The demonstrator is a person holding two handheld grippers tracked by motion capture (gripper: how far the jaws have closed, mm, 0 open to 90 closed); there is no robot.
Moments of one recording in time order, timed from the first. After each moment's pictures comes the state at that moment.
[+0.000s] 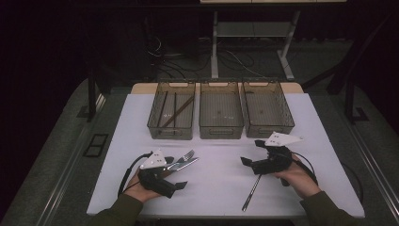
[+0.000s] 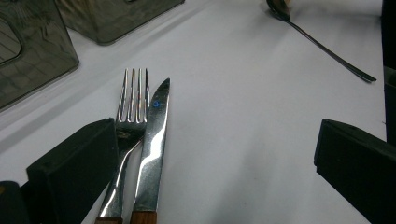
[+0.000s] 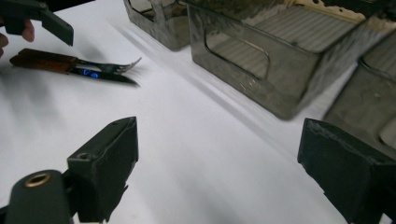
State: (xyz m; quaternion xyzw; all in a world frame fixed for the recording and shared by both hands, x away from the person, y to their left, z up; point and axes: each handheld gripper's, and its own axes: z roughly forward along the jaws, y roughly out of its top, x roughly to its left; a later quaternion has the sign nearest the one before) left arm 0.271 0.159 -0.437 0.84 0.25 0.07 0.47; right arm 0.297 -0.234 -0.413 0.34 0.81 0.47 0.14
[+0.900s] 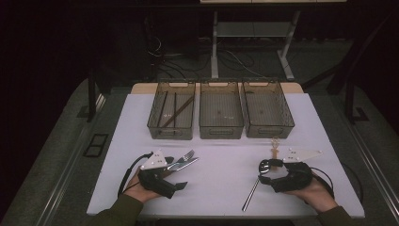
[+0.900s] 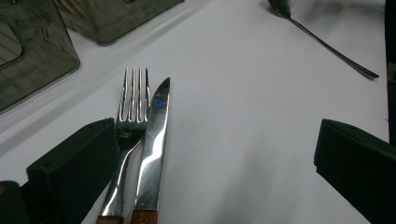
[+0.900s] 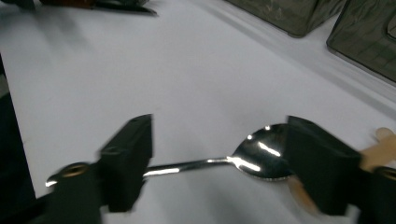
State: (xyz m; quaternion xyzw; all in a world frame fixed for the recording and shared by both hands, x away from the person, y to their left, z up) left arm 0.269 0.158 -0.437 0.84 0.25 0.08 0.47; right arm 0.259 -0.278 -0.427 0.34 0.83 0.43 0.08
